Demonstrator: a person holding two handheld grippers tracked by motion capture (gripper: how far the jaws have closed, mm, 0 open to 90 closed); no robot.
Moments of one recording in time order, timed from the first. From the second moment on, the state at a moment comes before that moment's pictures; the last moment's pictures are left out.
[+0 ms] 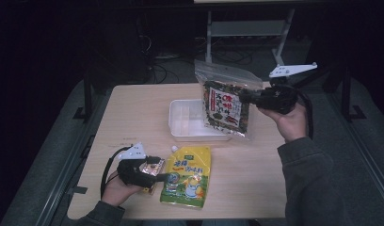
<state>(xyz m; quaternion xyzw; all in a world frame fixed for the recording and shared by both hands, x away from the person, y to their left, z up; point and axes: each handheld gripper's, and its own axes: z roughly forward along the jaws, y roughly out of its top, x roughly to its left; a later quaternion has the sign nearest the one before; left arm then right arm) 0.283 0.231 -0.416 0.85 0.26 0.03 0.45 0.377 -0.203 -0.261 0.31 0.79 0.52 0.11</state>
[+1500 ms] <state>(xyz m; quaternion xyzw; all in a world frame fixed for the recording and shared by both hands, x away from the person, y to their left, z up) 0.286 0.245 -0.421 0.85 0.28 0.05 0.45 0.441 -0.158 -0.315 0.37 0.75 0.53 0.14</state>
